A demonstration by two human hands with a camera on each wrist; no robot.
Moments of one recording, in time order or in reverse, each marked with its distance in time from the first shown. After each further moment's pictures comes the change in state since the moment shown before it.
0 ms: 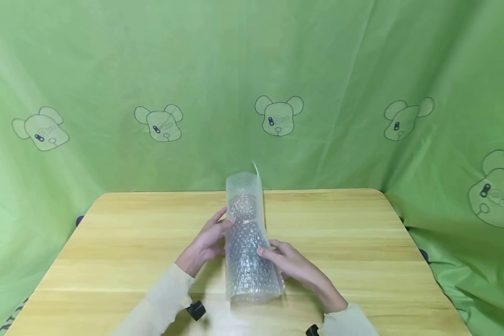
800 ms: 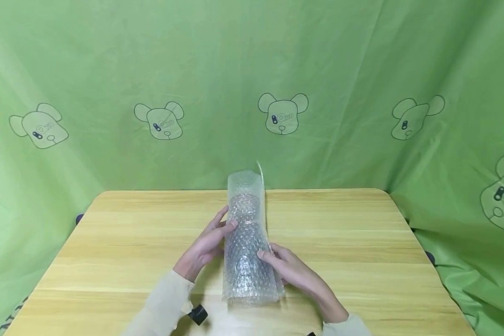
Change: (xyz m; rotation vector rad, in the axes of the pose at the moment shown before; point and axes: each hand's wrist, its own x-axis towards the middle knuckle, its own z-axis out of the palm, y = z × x) left_hand 0.000 -0.001 -0.010 0.111 -0.089 0.054; right_hand 0.002 0.002 0.008 0.027 -0.035 -0.014
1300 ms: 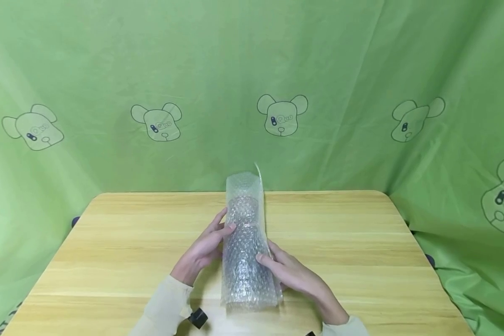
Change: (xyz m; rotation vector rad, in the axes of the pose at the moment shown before) left_hand 0.002 -0.002 -0.003 -0.002 -0.049 0.011; right_hand -0.001 -0.009 0.002 -0.024 -0.022 0.016
